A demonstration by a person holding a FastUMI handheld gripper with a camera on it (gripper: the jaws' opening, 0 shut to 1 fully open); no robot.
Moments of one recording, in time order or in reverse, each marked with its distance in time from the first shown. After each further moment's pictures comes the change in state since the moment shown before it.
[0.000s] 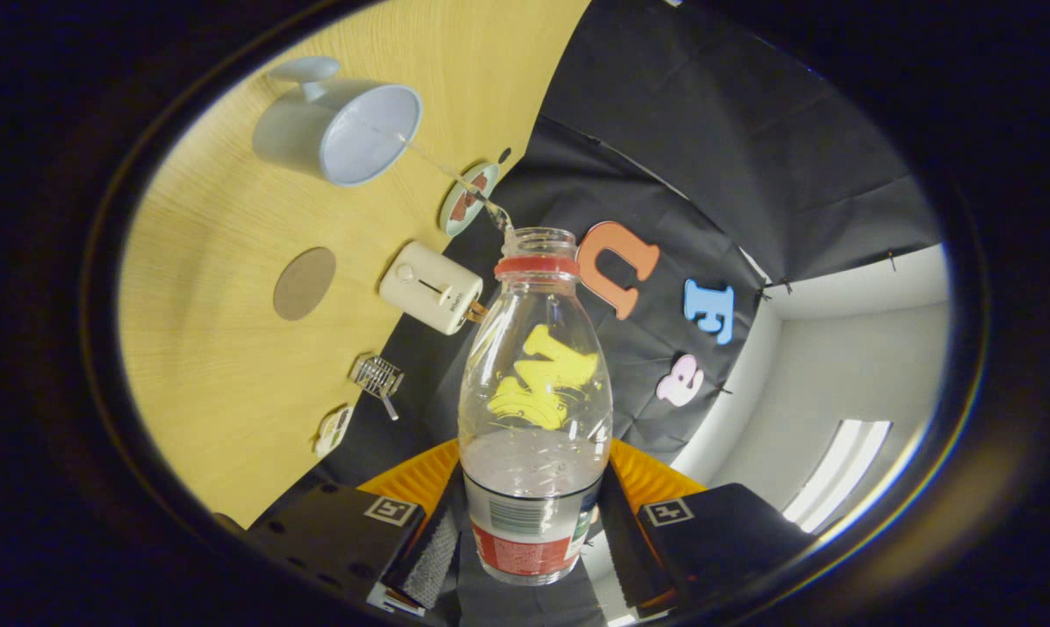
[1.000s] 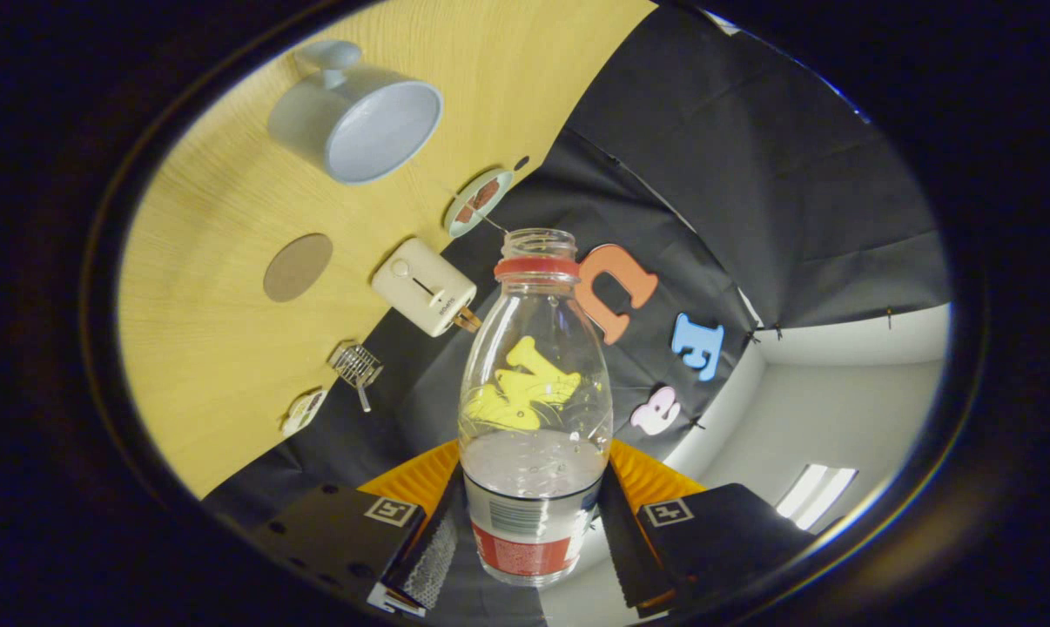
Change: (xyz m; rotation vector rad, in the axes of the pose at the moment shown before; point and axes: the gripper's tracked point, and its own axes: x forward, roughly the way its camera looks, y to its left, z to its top) arm 0.005 -0.016 0.028 -0.169 -0.032 -0.042
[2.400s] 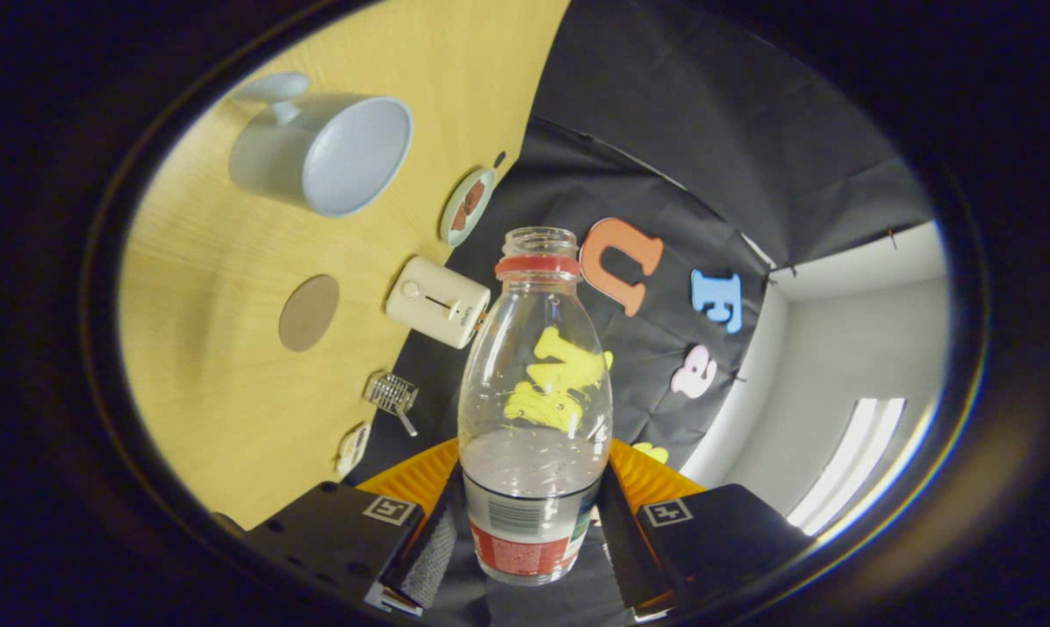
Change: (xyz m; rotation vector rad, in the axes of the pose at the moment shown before) arm 0.000 0.042 -0.004 0.350 0.064 0.085
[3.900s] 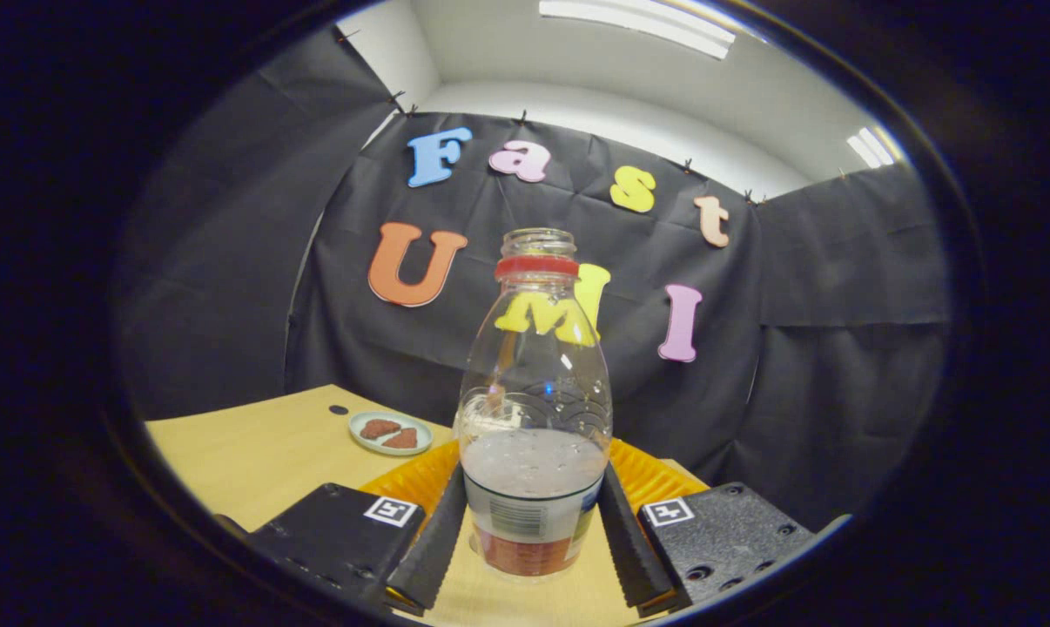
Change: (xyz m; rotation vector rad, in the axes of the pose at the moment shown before) arm 0.013 -0.058 -0.010 1.717 0.134 0.069
